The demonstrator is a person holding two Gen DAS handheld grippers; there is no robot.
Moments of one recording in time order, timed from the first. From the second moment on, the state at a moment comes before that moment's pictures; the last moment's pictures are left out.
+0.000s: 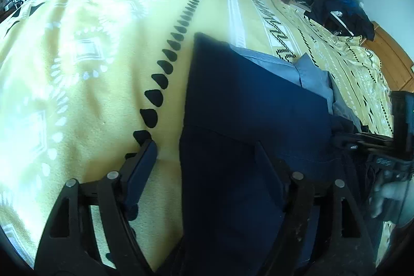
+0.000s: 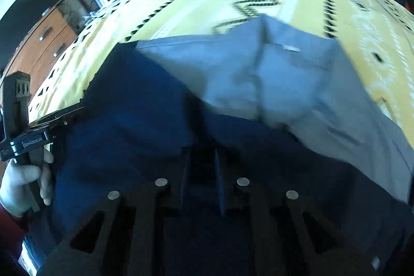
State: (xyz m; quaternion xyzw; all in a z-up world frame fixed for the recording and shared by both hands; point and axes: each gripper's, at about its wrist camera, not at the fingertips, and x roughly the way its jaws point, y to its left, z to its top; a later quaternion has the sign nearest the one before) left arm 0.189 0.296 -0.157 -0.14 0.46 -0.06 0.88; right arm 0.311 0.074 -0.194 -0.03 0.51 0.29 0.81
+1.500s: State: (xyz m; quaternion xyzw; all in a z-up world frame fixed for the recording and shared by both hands) left arm 0.196 0.274 -0.165 -0.09 0.47 -0.06 0.88; right arm 0.221 -0.189 -0.194 0.27 0.49 0.15 0.82
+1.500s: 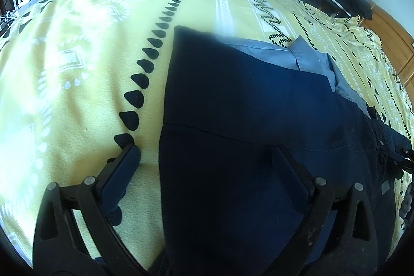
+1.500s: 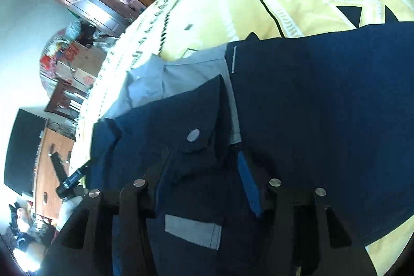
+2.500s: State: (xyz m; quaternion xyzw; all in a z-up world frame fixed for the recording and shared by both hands) left arm 0.194 0.273 -0.165 -0.09 0.47 -0.06 0.88; right arm 0.162 -0.257 -0.157 0.30 0.40 0.14 0.85
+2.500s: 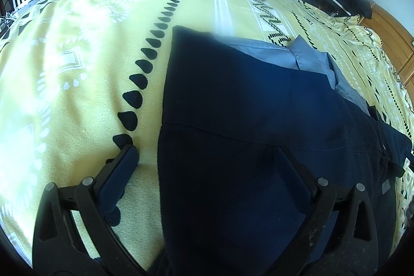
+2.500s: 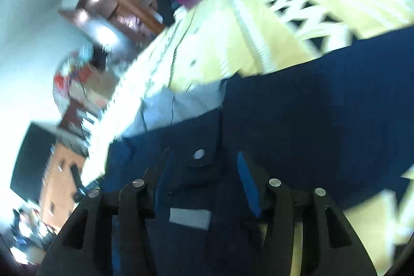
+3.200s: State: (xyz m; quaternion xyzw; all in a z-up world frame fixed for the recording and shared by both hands) left arm 0.201 0.258 -0.169 -0.05 0.49 -0.04 0.87; right arm 0.138 -0.529 -0.176 0.37 0.41 -0.15 0.82
